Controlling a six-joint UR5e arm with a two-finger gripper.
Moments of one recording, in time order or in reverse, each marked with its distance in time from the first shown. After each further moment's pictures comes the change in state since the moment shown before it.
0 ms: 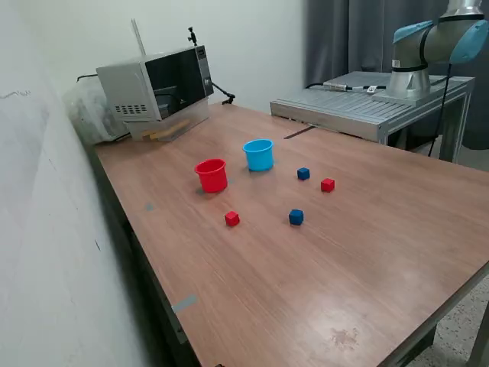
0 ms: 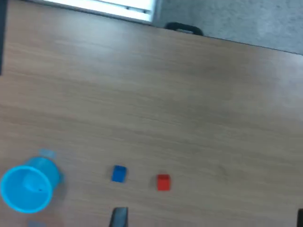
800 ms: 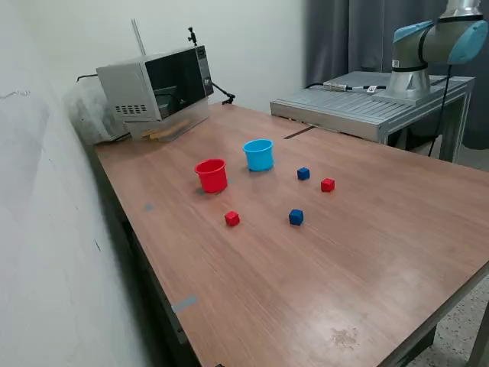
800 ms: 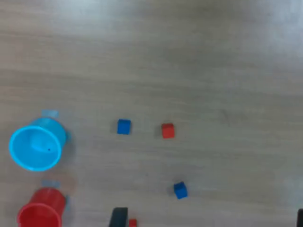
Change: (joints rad) arm -0.047 0.049 -0.059 -0.103 0.039 0.053
